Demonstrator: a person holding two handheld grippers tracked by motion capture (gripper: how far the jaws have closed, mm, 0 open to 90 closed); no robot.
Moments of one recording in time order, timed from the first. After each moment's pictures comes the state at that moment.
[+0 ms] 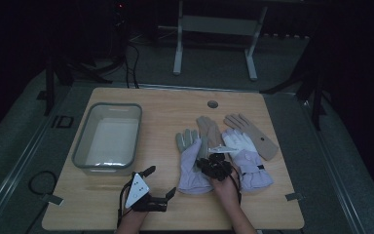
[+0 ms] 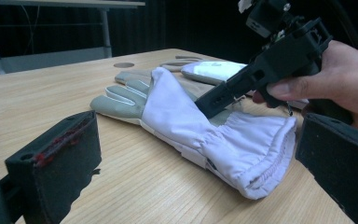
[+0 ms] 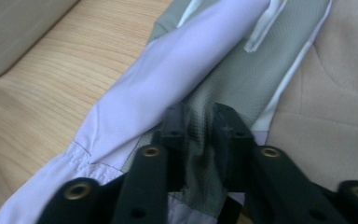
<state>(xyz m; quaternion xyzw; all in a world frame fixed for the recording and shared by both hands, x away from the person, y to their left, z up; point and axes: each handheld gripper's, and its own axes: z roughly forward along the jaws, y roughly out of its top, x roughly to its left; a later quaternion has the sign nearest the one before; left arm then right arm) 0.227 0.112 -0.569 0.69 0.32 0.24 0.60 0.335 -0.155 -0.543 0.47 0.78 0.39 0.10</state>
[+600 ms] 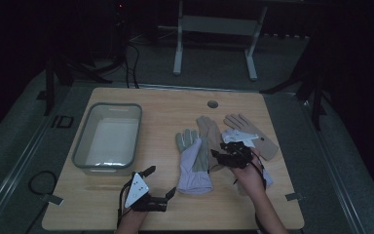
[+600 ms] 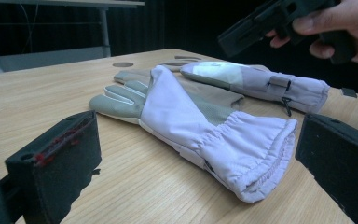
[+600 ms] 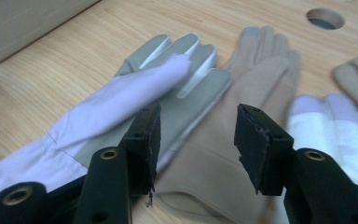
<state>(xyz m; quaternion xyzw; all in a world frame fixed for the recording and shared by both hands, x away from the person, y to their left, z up) 0.228 0.111 -0.569 0.69 0.32 0.24 0.60 0.348 -0.204 -0.480 0.39 0.82 0.37 0.17</state>
